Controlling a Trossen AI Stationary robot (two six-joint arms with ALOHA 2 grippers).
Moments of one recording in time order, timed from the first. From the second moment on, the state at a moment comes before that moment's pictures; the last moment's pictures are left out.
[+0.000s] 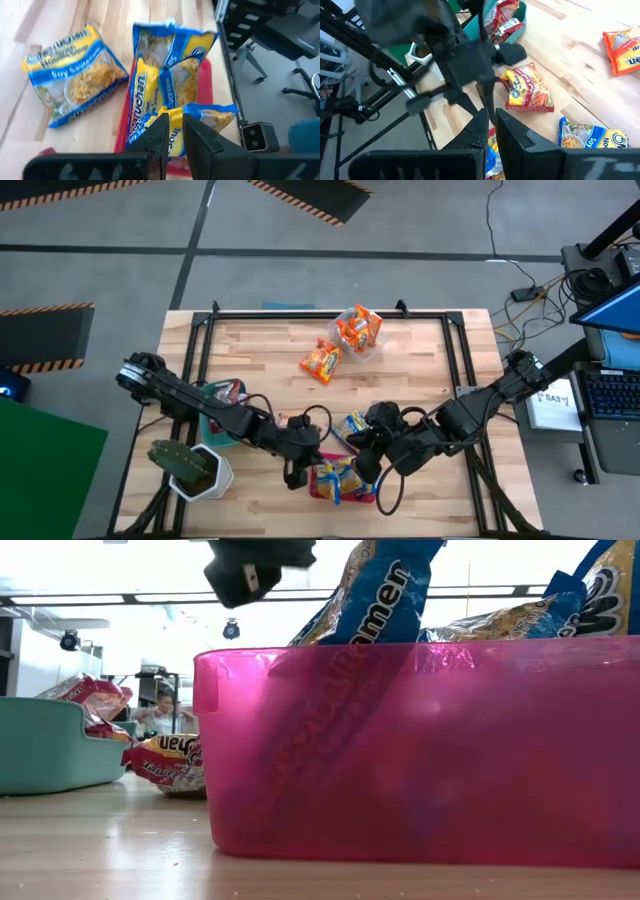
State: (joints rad) left arm -0.40 1.64 1.20 -0.25 -0.11 -0.48; right arm 0.55 1.60 1.69 -0.82 0.53 1.02
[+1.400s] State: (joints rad) left arm -0.12 1.28 1.20 -0.70 -0.25 -0.20; right arm 0.23 1.60 1.54 -1.01 0.30 1.00
